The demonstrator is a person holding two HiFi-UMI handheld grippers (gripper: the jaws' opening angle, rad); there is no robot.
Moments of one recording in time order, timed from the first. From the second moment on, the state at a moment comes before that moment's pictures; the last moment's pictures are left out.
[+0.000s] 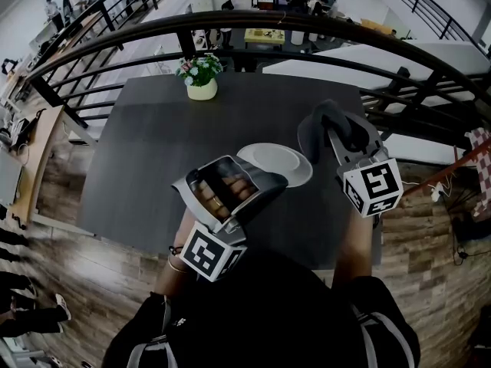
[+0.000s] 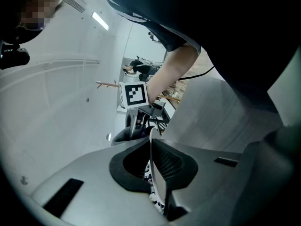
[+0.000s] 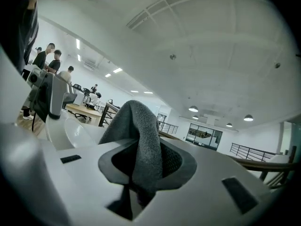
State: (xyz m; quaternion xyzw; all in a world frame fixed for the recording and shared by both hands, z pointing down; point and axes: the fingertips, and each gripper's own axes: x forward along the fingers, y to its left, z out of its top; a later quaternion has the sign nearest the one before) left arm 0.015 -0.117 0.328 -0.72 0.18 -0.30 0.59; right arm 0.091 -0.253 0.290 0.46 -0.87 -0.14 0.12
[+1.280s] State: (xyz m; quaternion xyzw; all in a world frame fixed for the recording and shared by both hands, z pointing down) left arm 0.021 -0.117 0.339 -0.70 0.16 -0.33 0.61; right arm -0.030 -0.199 0.305 0.17 -0.96 -0.14 0.14
